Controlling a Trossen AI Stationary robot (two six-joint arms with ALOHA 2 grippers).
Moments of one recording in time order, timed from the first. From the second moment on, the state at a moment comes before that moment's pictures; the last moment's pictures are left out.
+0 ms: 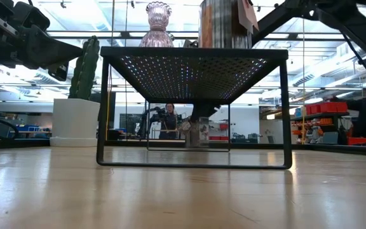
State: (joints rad) left arm -0.06 0.03 0.01 0.04 -0.09 -0.10; right arm -0.62 2.10 1.70 -0.63 -0.17 -0.27
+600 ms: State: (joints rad) left arm -0.06 0.03 0.01 0.04 -0.09 -0.10; right arm -0.62 1.99 1.70 -0.64 -0.15 -0.27
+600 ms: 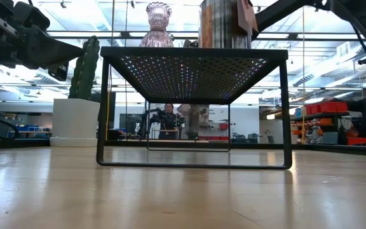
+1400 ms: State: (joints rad) left arm -0.06 0.03 0.01 0.04 -0.09 -0.10; right arm -0.62 1.74 1.70 -0.70 -0.09 -0.28
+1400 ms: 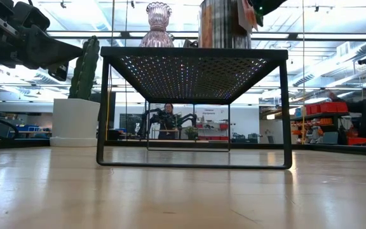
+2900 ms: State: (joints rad) left arm -0.06 0.03 0.01 0.04 -0.09 -0.10; right arm -0.50 1.67 1.70 -0.78 -0.09 -0.29
